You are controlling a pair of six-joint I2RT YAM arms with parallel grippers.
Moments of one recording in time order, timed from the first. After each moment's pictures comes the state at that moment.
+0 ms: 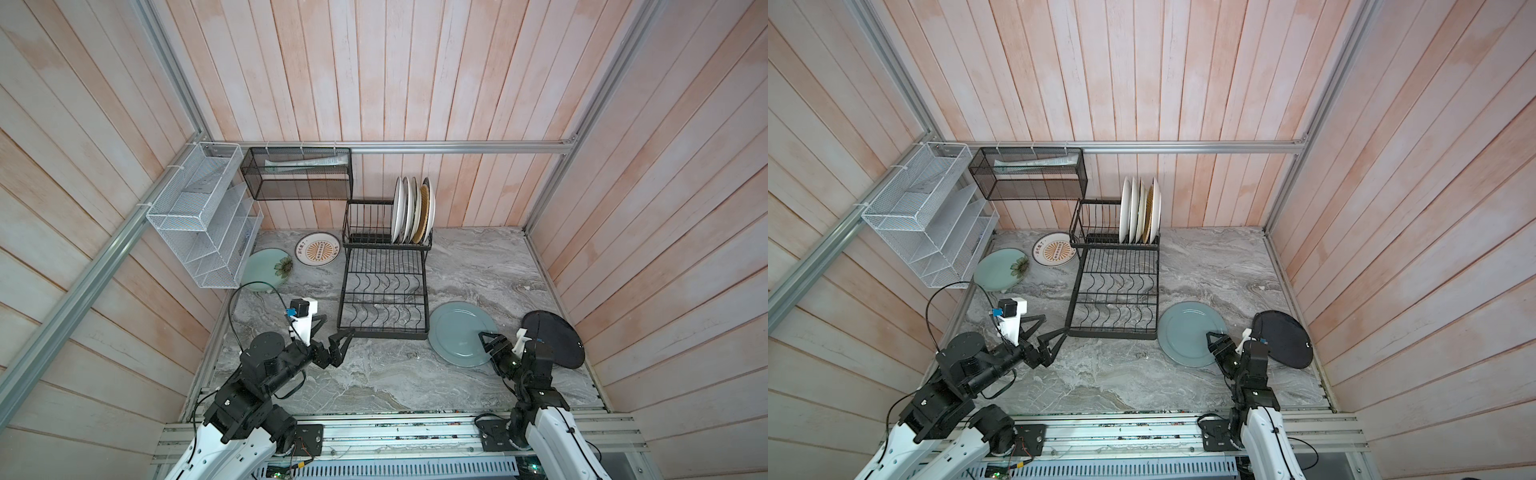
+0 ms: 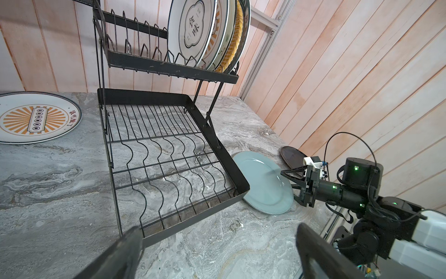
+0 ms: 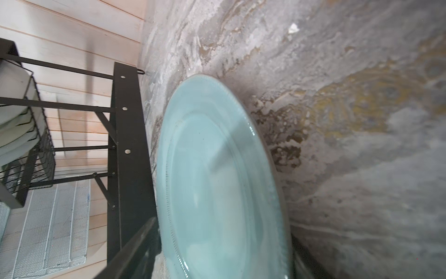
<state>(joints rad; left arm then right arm) -0.57 0.42 0.61 -0.42 0.15 -0.33 -0.07 0.54 0.01 0.00 -0.40 1.03</state>
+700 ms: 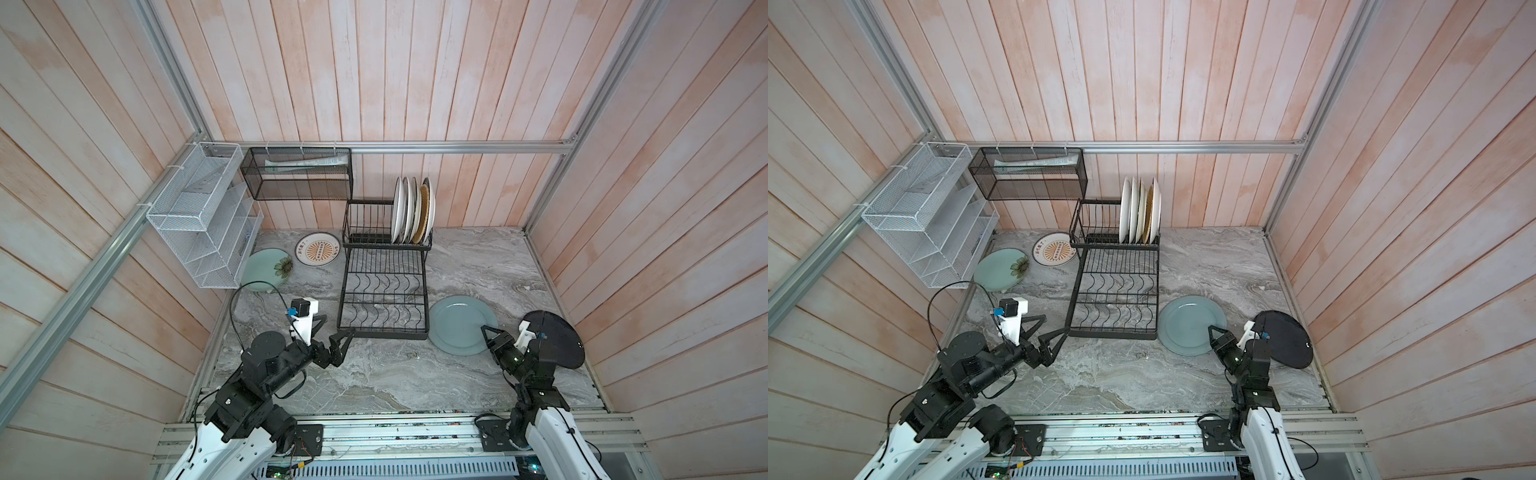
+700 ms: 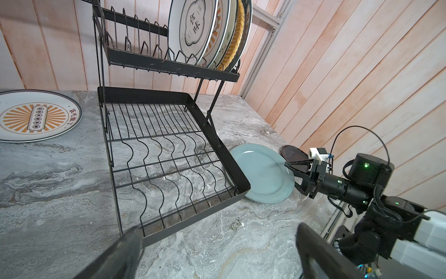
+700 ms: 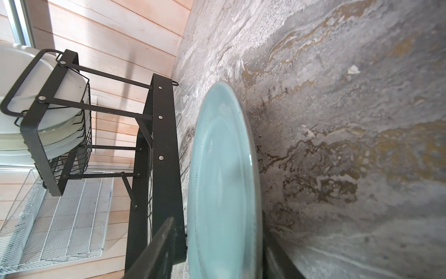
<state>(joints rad) -0.57 0.42 0.61 -0.42 0.15 -0.33 -0.07 0.55 0.01 0.13 -0.41 1.02</state>
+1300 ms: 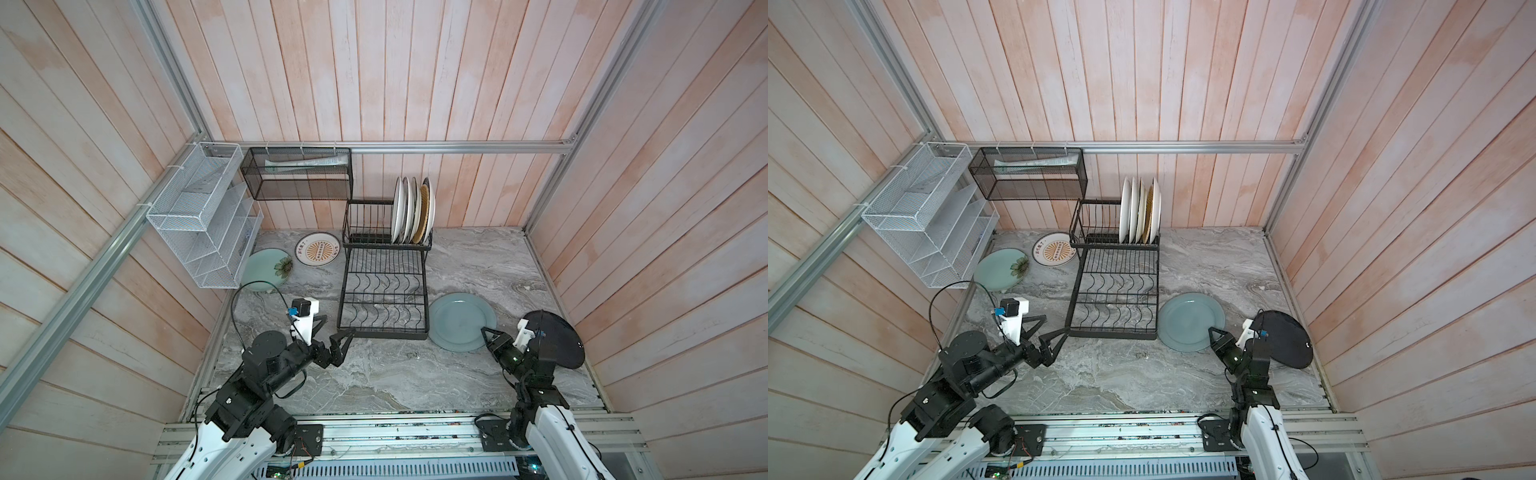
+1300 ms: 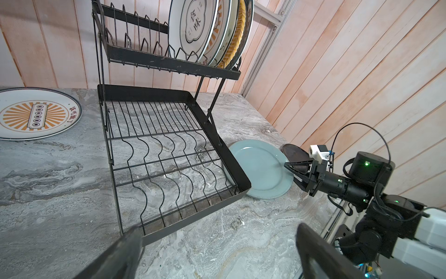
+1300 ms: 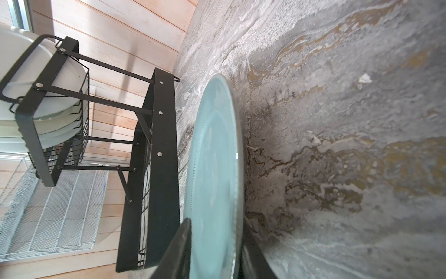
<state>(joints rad) -0.57 0.43 0.61 -0.43 0.15 -0.33 -0.07 0.59 0.01 0.16 -0.42 0.97</state>
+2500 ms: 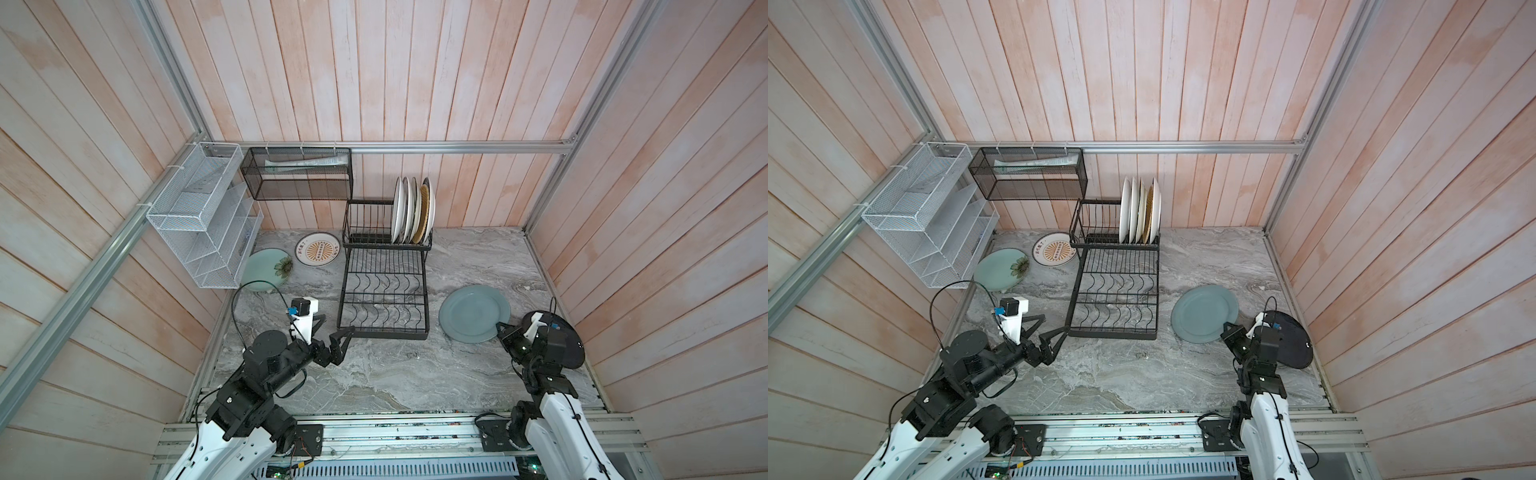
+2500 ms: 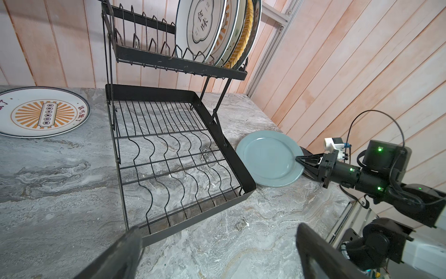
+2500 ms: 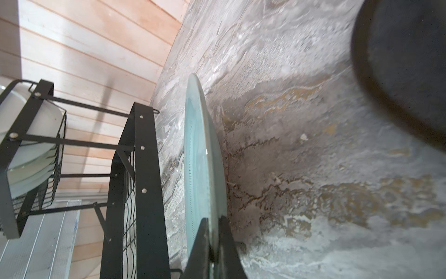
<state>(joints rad) -0.57 0.44 0.61 -0.43 0.12 -0.33 -0.21 0.67 0.19 -0.02 -0.34 0.89</state>
